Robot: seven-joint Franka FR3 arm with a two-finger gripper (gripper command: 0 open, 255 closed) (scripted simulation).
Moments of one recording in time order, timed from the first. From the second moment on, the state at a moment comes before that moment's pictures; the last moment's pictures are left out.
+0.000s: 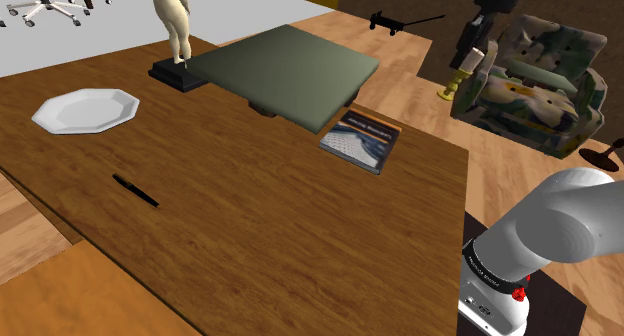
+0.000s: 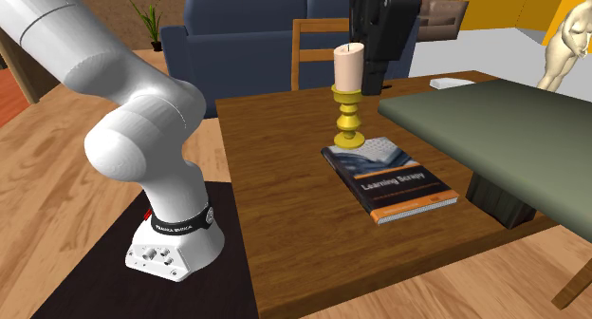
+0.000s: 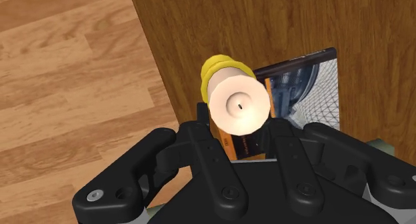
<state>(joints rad) -0.04 -0.64 -0.17 -2.20 -0.07 1.57 -0.33</state>
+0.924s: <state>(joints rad) 0.01 -0.57 -0.03 -2.11 0.01 1.56 -0.17</state>
